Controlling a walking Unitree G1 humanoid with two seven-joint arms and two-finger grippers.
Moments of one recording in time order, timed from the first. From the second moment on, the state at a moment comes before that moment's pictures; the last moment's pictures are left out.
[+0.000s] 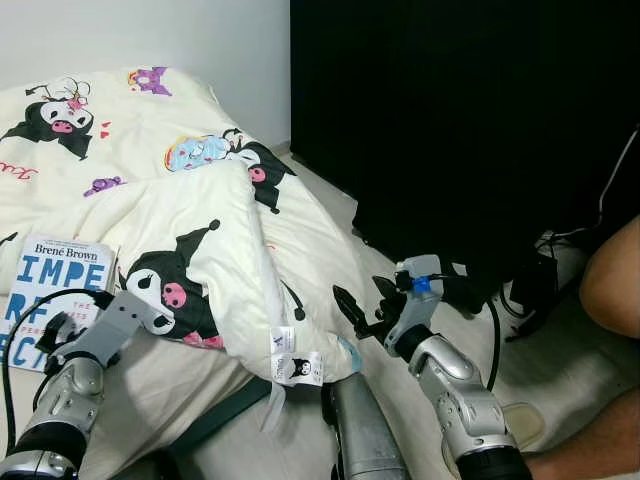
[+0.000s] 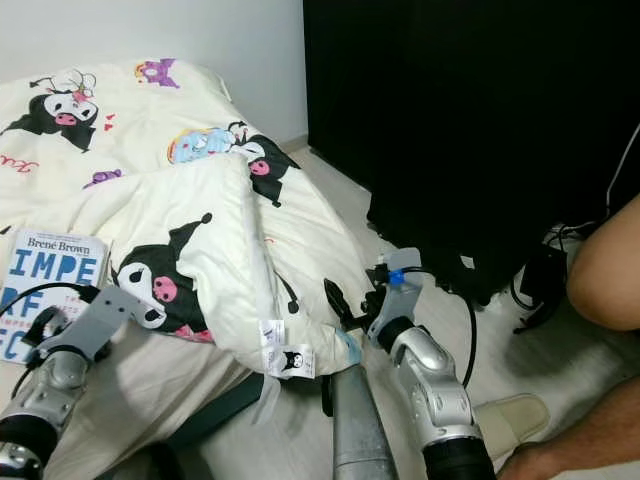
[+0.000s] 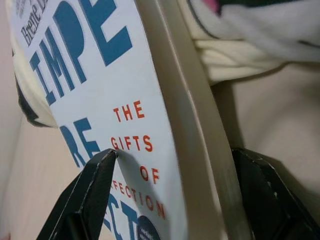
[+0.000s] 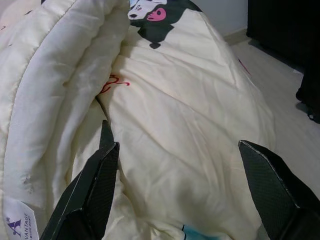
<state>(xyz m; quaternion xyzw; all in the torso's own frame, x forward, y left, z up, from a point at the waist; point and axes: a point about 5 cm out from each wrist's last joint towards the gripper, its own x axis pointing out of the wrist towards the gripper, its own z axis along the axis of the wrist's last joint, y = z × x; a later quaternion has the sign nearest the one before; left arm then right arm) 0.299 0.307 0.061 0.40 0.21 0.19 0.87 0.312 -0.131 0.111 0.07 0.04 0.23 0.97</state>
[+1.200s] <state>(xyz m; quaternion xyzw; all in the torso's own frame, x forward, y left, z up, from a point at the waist) 0.343 0.292 0.131 0.27 0.00 0.32 0.91 0.317 -0.134 0.120 0.06 0.03 0.23 0.97</state>
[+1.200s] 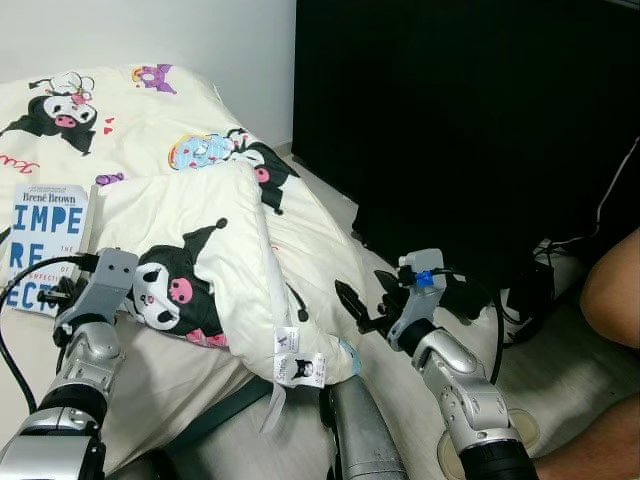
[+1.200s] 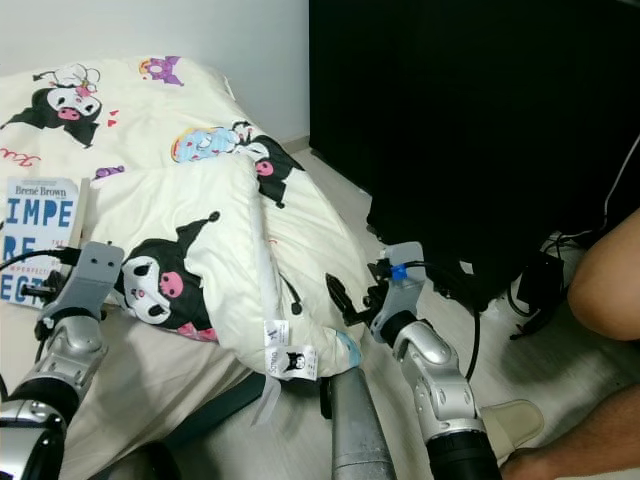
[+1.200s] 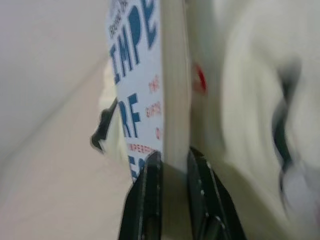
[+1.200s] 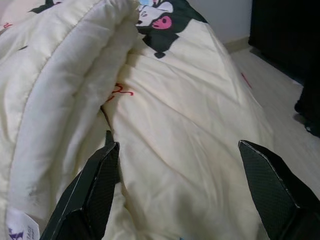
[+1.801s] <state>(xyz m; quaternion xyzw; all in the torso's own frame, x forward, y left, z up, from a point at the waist) 0.351 0.268 0.280 -0.08 -0.32 0.20 0.92 0.361 -0.163 0.240 0.22 -0.17 0.23 0.93</state>
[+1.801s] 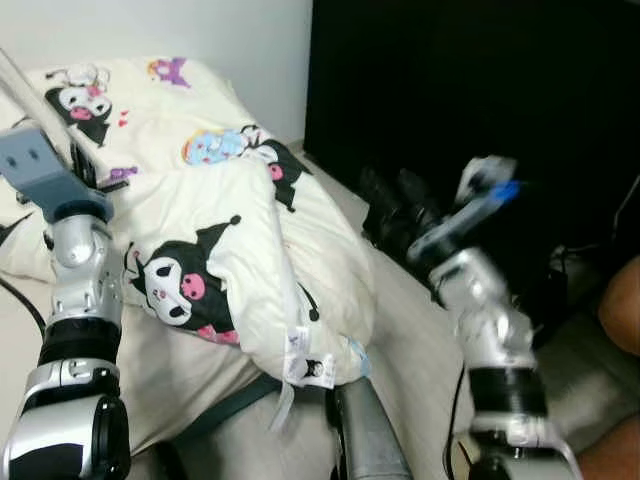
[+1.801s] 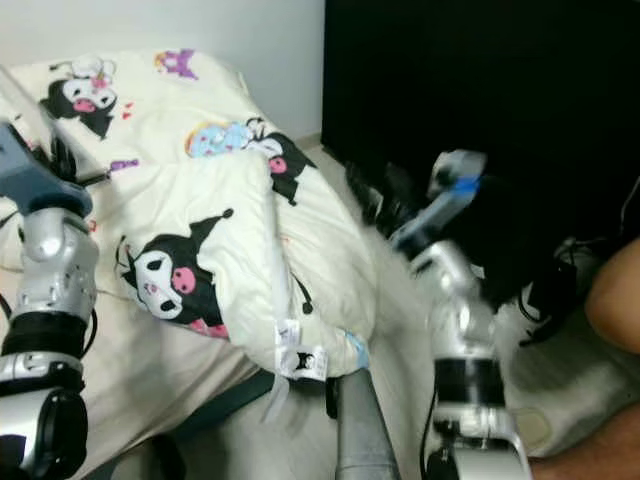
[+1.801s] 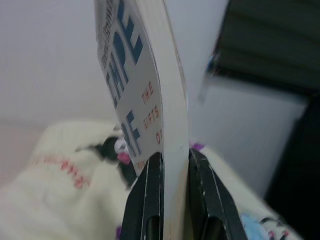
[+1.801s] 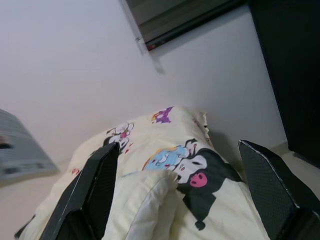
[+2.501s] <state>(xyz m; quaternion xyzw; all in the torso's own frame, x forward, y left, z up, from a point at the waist) 0.294 0.283 0.212 -0.01 -0.18 0.23 0.96 0.390 -0.133 0.185 0.29 -0.05 0.30 0.91</state>
